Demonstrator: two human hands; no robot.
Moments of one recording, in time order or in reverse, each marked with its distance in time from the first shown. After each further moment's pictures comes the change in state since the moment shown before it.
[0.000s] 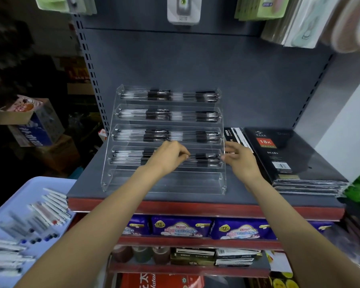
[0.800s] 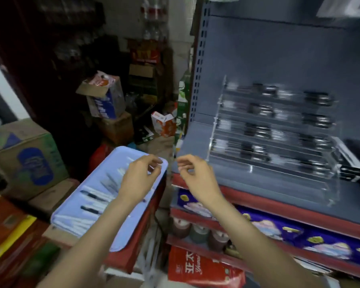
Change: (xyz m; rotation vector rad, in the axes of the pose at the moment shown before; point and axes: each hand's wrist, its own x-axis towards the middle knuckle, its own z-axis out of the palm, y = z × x) left_hand -0.213 -0.207 -0.074 -0.149 0.428 -0.423; right_hand -0.117 -0.127 0.275 -0.115 -0.405 -0.313
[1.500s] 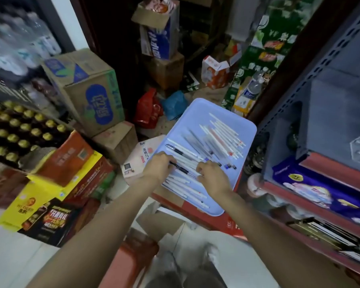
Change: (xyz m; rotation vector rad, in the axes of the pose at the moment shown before) left_hand -0.035 -0.283 -0.063 0.252 -0.496 -0.241; right_hand 0.020 -0.001 0.285 -0.659 -0.544 0.076
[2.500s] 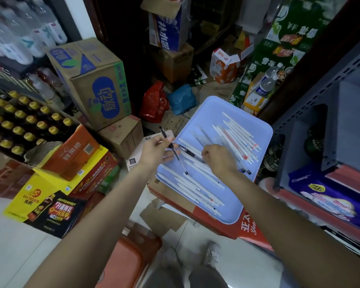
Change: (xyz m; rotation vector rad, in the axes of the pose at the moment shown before) left_hand -0.006 -0.006 -0.047 -1.305 0.197 -0.312; right_hand 0.059 -0.014 -0.019 0.095 0.048 0.061
